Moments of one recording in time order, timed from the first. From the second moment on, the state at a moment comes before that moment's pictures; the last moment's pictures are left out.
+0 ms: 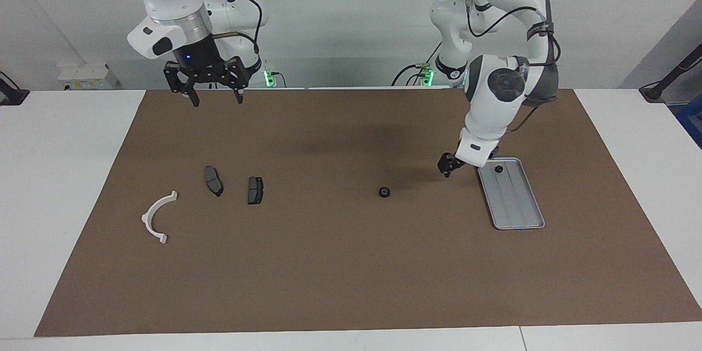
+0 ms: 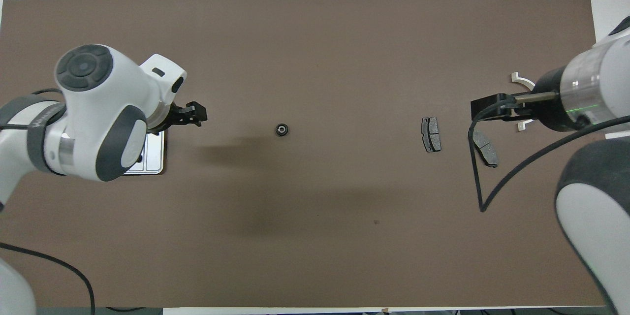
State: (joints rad) left arm -0.22 0.13 -0.01 -1.97 0.03 2.03 -0.35; right arm 0.15 -0.05 0.06 -1.63 0.03 1.65 0.23
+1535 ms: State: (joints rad) left arm 0.03 0.07 -0.03 -2.29 0.03 2.32 -0.07; right arm 0.64 0.74 0.06 -1.22 -0.11 1.95 1.12
